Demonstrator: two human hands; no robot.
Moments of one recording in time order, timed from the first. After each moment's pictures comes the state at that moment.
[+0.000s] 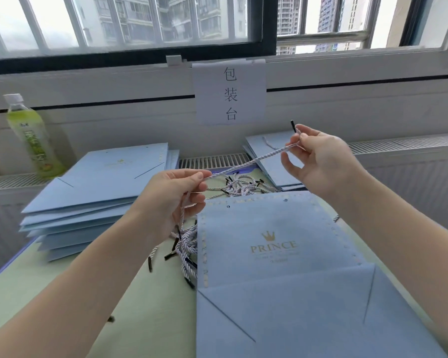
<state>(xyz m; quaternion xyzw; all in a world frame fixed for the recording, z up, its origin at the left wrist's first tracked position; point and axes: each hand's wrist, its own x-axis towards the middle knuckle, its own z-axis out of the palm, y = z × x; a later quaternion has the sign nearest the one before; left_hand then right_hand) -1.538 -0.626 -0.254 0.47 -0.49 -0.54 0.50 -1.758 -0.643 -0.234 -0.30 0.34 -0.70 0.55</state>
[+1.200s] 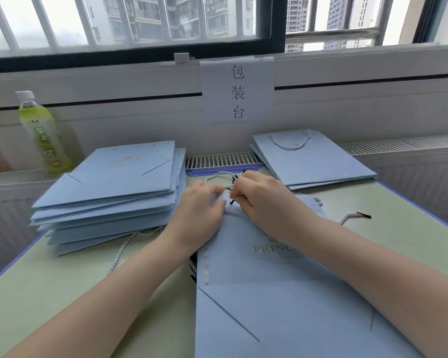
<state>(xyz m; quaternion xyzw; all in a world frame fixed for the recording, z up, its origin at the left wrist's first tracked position) -1.550 -0.641 -0.301 0.53 -0.76 -0.09 0.36 -1.704 -0.647 -0.299 -0.85 0.42 -0.32 -0.08</state>
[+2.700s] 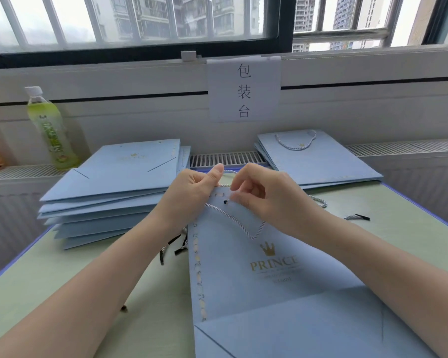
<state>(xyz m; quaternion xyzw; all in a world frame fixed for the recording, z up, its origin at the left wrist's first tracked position) -1.534 -0.636 -0.273 0.49 -0.68 -0.33 0.43 -1.703 -0.628 -0.281 -0.81 0.39 -0.41 0.16</state>
